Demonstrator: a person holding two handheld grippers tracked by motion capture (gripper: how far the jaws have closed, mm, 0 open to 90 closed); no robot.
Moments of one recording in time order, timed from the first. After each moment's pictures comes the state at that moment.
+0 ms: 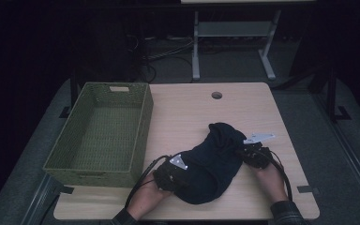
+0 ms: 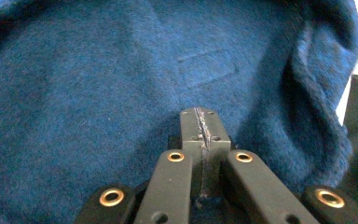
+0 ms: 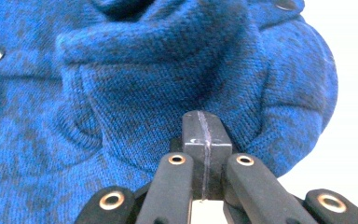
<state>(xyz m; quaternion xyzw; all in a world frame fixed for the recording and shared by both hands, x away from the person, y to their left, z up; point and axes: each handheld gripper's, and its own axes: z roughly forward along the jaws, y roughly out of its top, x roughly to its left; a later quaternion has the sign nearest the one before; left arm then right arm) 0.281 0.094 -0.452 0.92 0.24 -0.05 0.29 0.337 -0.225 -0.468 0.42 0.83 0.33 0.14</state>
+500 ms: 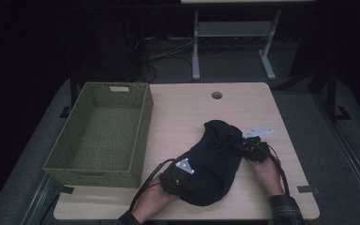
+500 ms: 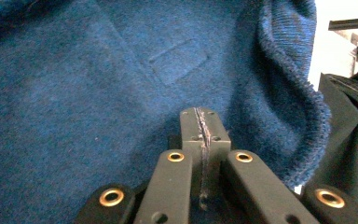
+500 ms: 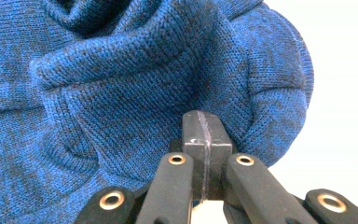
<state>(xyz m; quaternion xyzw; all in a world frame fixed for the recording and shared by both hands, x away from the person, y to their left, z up) 0.273 0.077 -0.454 0.92 0.22 -0.08 0.31 0.353 -0.223 -0.470 0.43 0.82 0.35 0.15</state>
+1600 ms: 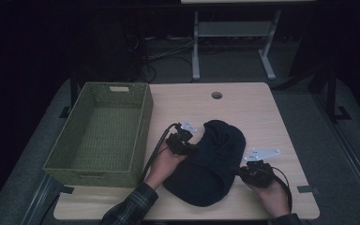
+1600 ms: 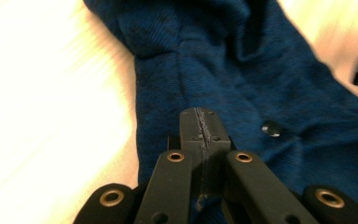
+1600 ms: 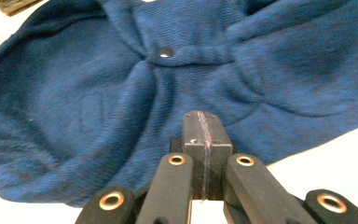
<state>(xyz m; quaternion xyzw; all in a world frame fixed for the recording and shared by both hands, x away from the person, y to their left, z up) 0.375 0.059 -0.436 0.89 0.29 0.03 0.34 0.270 -0.207 -0.450 0.37 0.84 0.39 0.09</state>
